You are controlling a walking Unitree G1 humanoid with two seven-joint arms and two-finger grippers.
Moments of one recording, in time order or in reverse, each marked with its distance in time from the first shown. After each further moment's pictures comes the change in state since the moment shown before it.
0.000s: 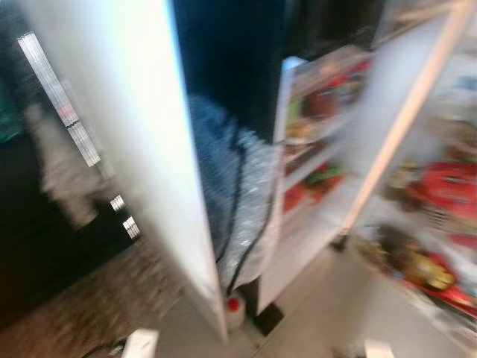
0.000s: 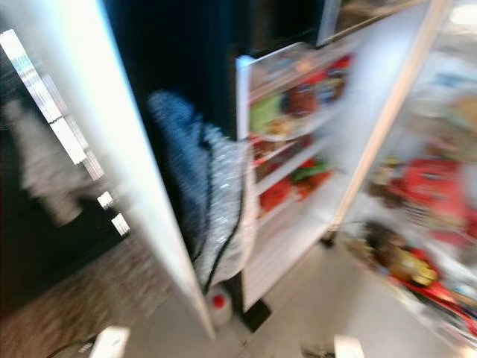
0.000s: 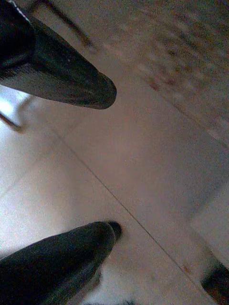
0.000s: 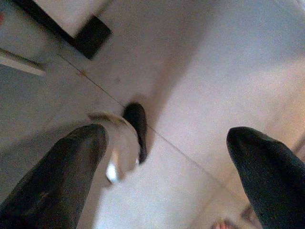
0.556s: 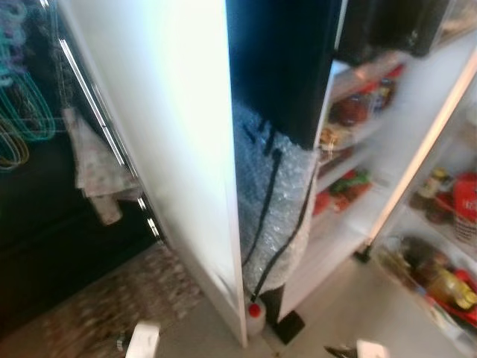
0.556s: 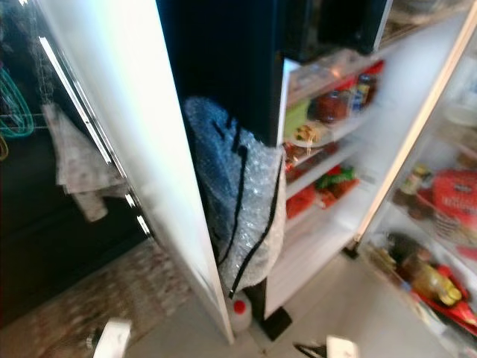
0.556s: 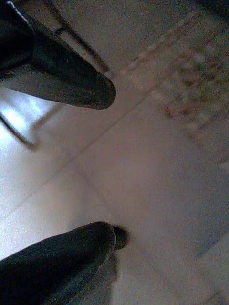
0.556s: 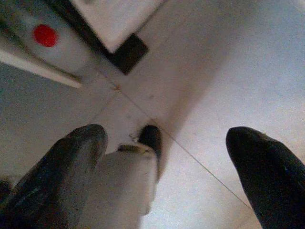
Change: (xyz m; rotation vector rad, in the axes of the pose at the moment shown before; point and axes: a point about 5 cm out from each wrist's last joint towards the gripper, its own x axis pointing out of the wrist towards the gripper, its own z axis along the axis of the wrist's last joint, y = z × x) left arm -0.001 -0.001 -0.008 0.036 0.043 0.020; right arm 0.002 0.009 0.013 0.038 -0.058 0.008
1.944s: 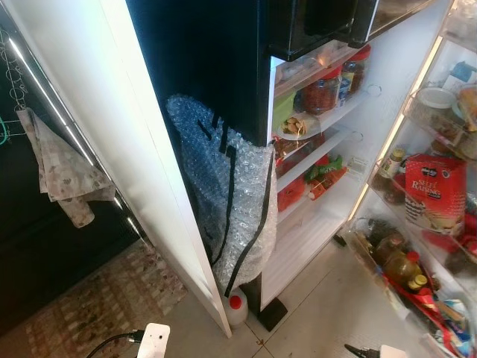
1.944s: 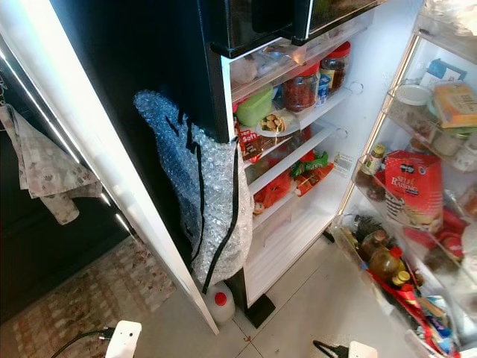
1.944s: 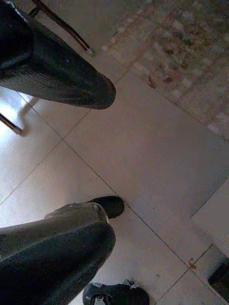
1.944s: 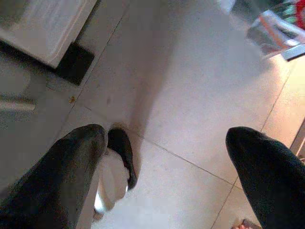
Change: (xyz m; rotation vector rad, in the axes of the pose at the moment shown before) left arm 0.001 -0.009 0.014 -0.011 -0.041 -0.028; right arm -0.002 -0.011 -0.002 0.143 -0.046 -0.107
